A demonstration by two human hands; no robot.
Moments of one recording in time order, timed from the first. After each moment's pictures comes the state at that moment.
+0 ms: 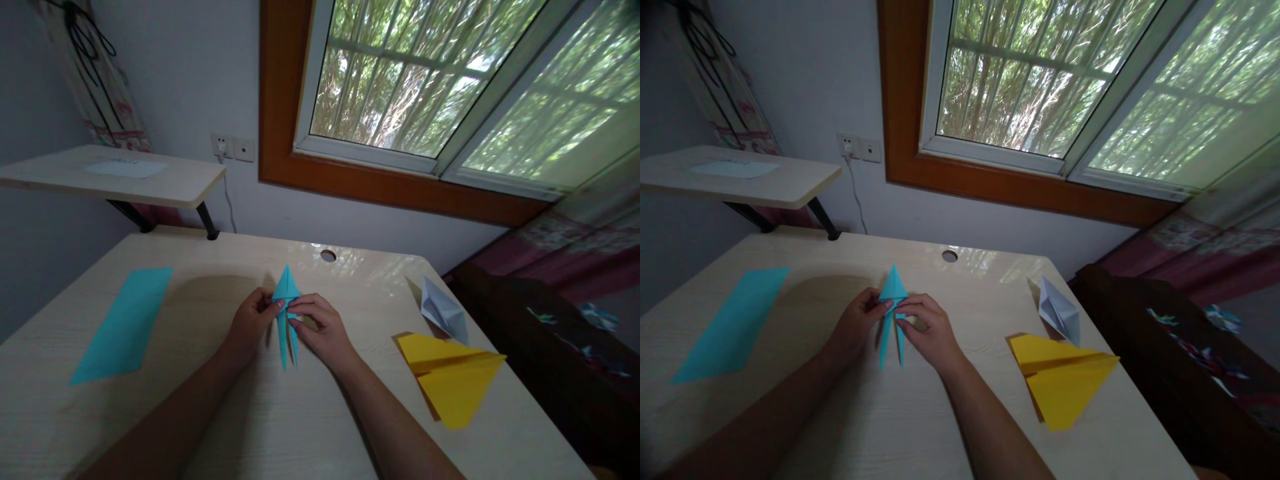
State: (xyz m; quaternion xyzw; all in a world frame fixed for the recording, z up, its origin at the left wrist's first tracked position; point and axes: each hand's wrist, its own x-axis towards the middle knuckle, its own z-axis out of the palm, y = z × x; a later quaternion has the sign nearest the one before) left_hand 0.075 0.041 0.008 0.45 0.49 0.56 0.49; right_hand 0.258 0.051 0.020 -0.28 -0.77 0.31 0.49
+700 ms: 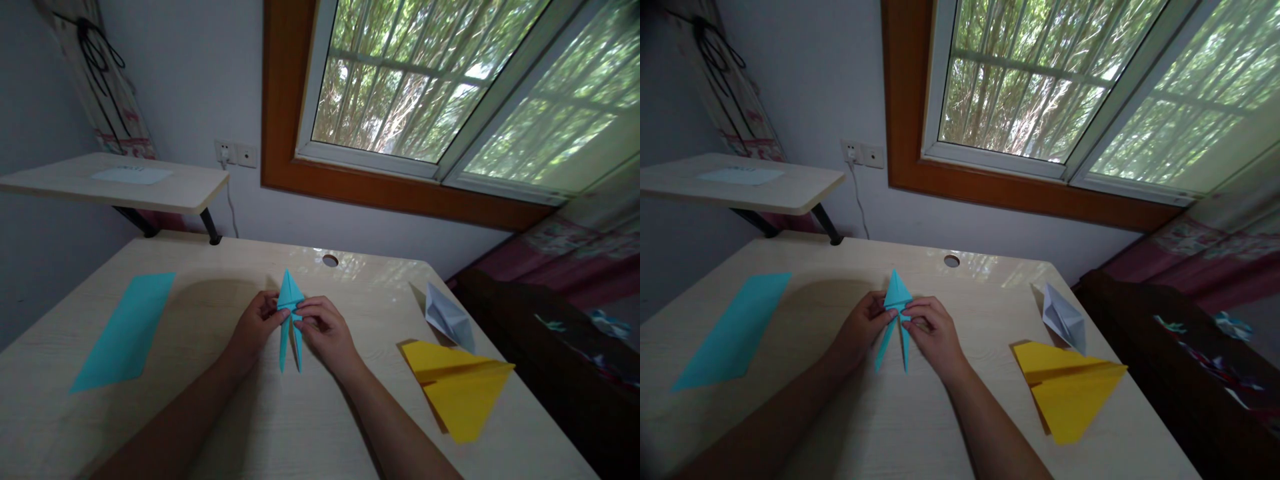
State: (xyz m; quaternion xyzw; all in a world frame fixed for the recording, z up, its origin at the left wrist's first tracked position) left_hand 0.078 0.042 0.007 0.44 0.44 0.58 0.53; right_hand 0.259 0.055 0.010 -0.29 -0.71 0.39 0.51
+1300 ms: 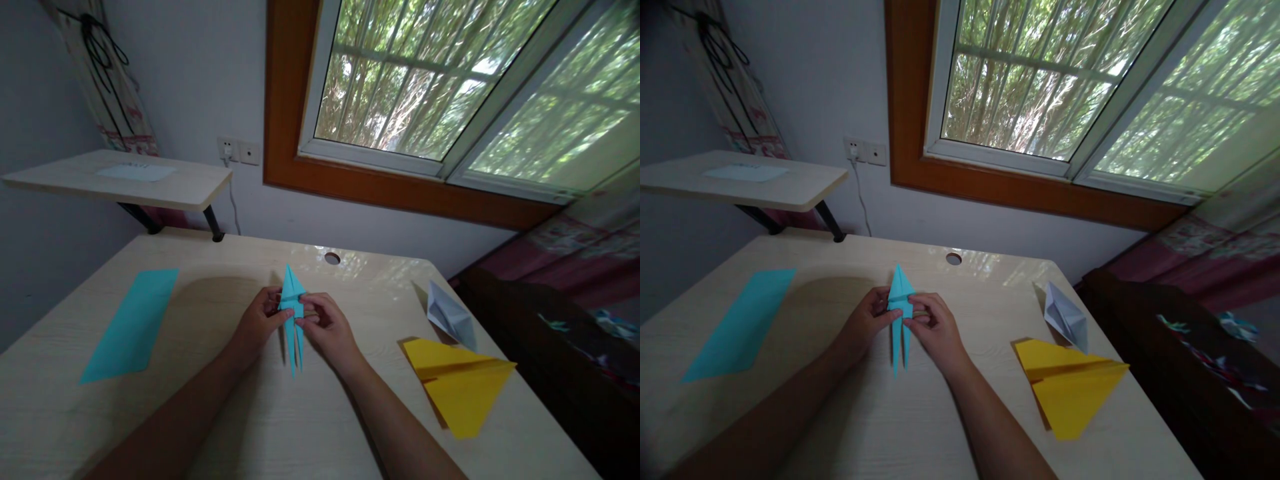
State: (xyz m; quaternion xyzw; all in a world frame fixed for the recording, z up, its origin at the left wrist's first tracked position) left_hand 0.077 0.043 0.009 0.46 0.43 0.57 0.54; right_hand 0.258 0.056 0.000 -0.33 -0.67 0.43 0.51
